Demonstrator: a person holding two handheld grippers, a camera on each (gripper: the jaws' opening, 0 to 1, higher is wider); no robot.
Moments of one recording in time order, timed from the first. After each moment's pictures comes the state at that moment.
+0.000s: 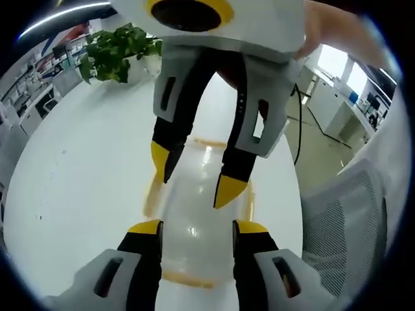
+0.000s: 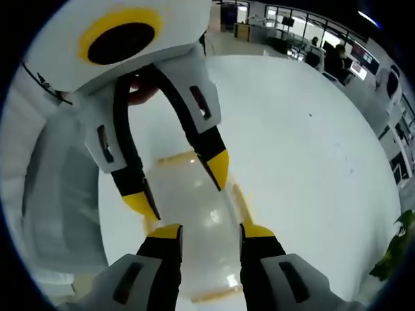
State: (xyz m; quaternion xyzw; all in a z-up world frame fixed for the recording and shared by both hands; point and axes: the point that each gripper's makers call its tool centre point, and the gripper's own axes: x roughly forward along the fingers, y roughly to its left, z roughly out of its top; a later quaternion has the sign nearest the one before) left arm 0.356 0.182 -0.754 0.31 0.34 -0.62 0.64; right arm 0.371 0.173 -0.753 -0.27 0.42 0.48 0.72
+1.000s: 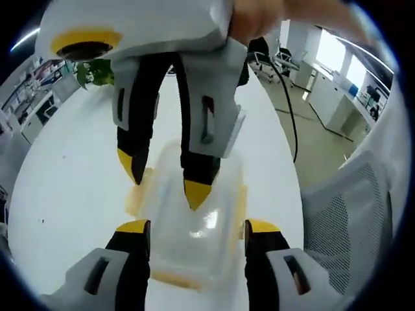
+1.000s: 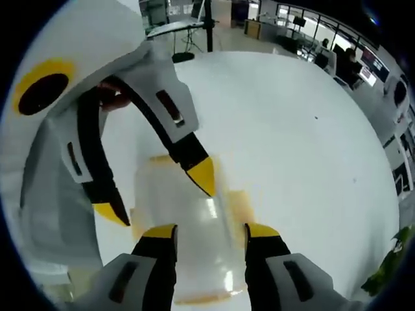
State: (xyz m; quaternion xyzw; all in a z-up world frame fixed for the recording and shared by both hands) left arm 0.344 0.181 -0.758 0.33 0.32 -0.61 0.64; right arm 0.385 0.174 -0.761 -0.29 0.43 0.49 0.70
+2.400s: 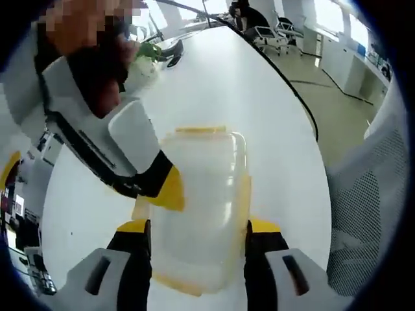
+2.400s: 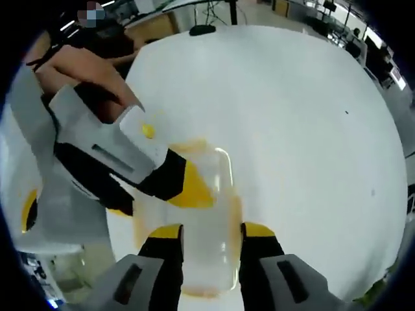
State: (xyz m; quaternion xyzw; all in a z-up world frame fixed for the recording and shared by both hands) left arm 0.347 0.186 -0.773 0.44 0.27 -0.54 0.66; right arm 0.388 0.181 -0.773 -0.34 0.51 0.53 0.59
